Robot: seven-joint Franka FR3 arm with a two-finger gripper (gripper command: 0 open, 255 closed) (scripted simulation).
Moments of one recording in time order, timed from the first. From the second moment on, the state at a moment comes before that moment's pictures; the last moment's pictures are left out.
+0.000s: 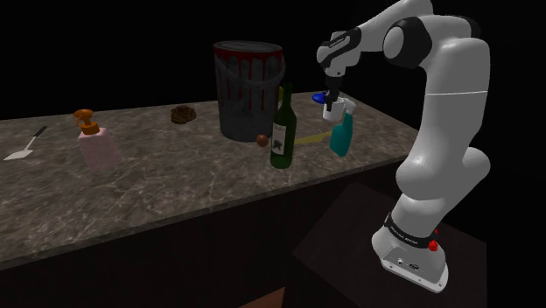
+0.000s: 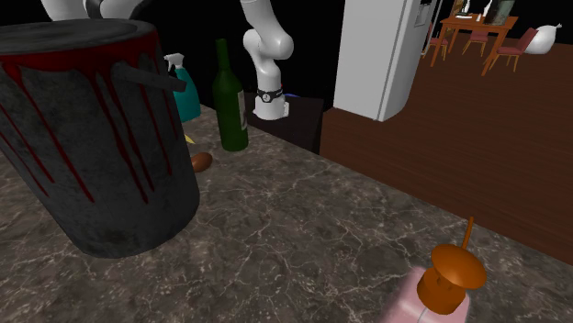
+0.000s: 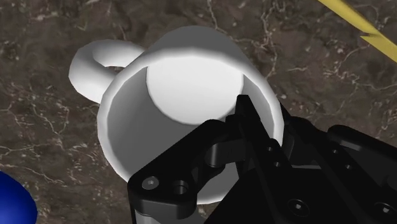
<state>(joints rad) -0.47 0.35 -0.21 -1.68 0.02 1.98 -0.69</state>
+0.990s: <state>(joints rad) -0.48 0.39 -0.21 -1.74 0.03 2.07 -0.69</state>
